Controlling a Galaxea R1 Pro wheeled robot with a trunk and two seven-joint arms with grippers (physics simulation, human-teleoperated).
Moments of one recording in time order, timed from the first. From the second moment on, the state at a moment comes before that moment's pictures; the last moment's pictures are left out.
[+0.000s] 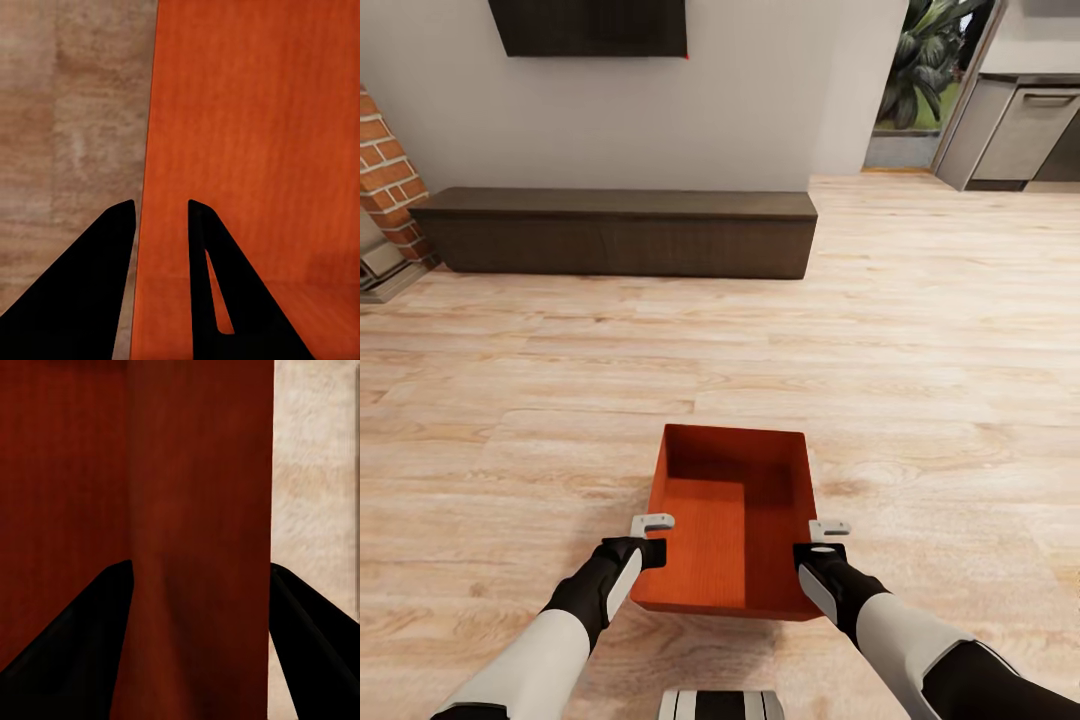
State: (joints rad) left arm -0.70 -0.14 0.01 -0.52 0.05 0.46 0.11; right arm -0.80 0.08 0.50 -0.22 -0.47 0.17 -0.40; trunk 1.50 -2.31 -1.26
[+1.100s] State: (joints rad) left arm -0.70 -0.14 0.01 -0.52 0.05 0.46 0.11; right arm -0.80 0.08 0.49 -0.22 -0.45 0.18 -0.40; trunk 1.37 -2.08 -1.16
